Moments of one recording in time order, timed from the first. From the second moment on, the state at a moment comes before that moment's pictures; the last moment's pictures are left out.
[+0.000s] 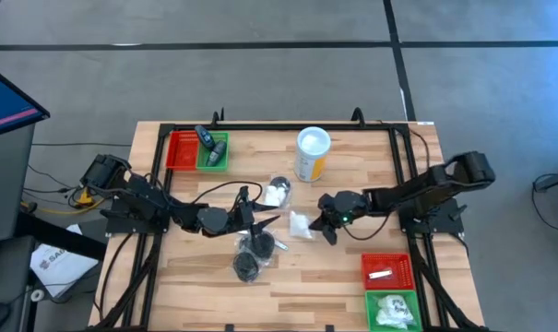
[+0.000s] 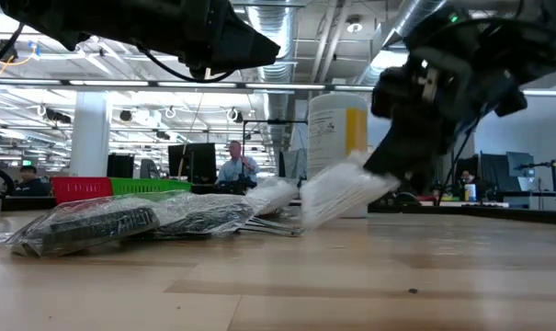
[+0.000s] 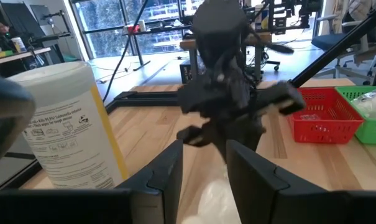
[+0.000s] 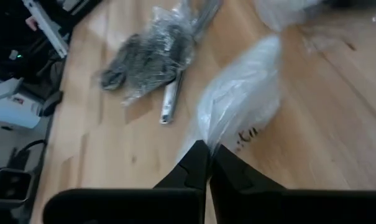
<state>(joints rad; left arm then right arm) -0.33 1.57 0.63 0.85 -0.62 0.07 0.11 1.50 0.46 0.46 -0.11 0.62</state>
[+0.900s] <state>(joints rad) -0.33 1.57 0.63 0.85 -0.62 0.06 0.34 0.97 0.56 -0.34 -0.06 0.70</state>
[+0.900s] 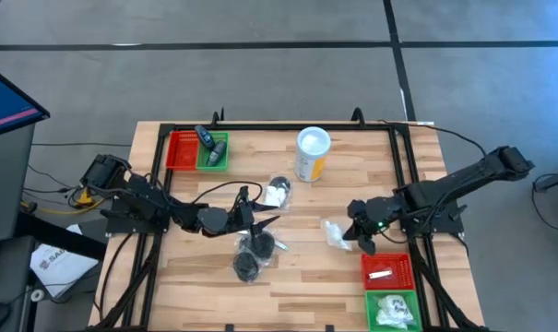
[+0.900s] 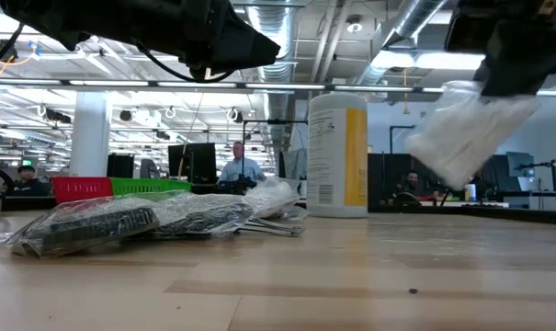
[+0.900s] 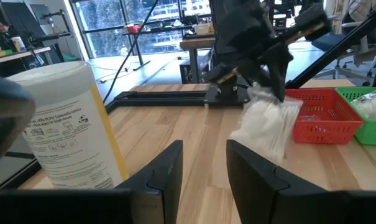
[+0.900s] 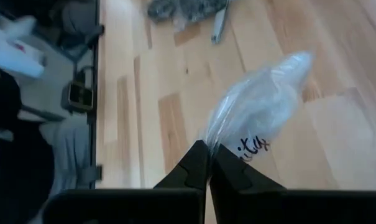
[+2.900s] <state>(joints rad) -0.32 1.57 0.63 0.85 -0.62 0.02 1.27 1.10 0.84 -0.79 0.08 1.72</state>
